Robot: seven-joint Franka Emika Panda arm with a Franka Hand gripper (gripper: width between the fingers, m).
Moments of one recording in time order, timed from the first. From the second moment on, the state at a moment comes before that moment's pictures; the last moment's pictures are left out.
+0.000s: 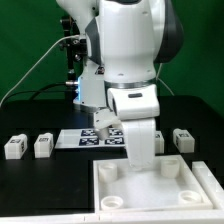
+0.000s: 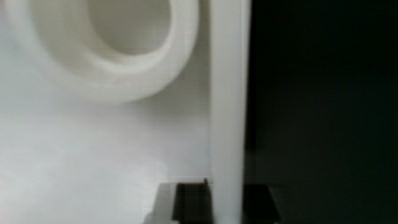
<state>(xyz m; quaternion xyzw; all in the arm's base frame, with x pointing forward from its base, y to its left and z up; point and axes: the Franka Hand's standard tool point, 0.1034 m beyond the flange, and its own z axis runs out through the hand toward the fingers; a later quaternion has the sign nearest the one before) 0.495 0.052 0.013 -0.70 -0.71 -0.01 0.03</state>
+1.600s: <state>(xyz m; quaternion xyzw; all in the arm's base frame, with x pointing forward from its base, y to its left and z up) 0.495 0.063 0.010 -0.72 -0.70 0.01 0.04</state>
